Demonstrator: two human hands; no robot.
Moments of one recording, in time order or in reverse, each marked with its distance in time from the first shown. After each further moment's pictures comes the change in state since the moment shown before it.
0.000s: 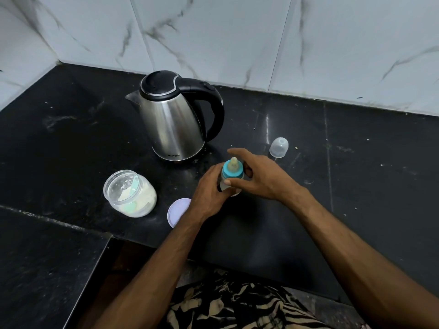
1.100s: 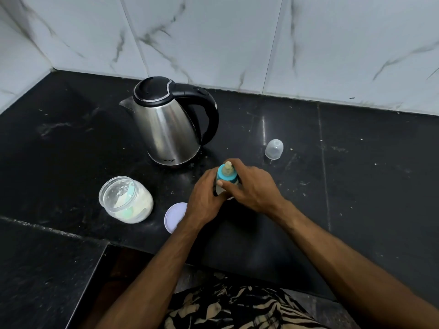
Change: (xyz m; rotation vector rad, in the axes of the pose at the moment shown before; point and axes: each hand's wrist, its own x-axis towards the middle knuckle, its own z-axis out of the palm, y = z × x) left_hand -0.005 0.001 0.002 0.075 0.060 0.002; right_hand -0.010 -0.005 0.030 -0.145 0.198 0.065
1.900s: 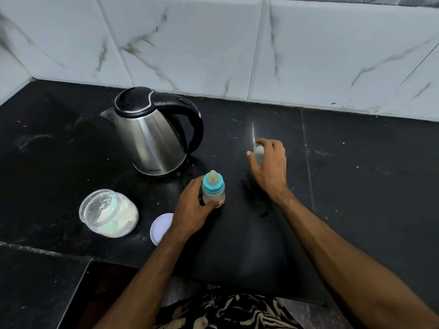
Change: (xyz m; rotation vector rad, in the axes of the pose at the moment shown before) left_hand 0.003 -0.009 0.001 -0.008 -0.020 -0.003; right_hand 0.029 0.083 -0.008 0.033 0.454 0.355
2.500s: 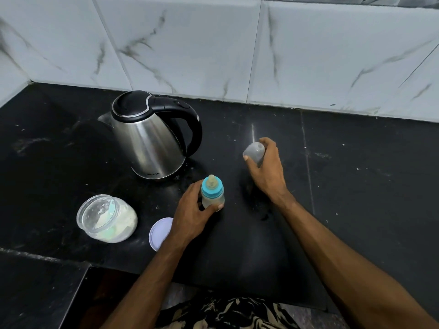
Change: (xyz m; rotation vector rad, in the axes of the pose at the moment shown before) left_hand -0.001 -0.001 0.003 -0.016 0.000 -0.009; right_hand 0.002 -0.002 -0.004 0.243 -0.125 0.123
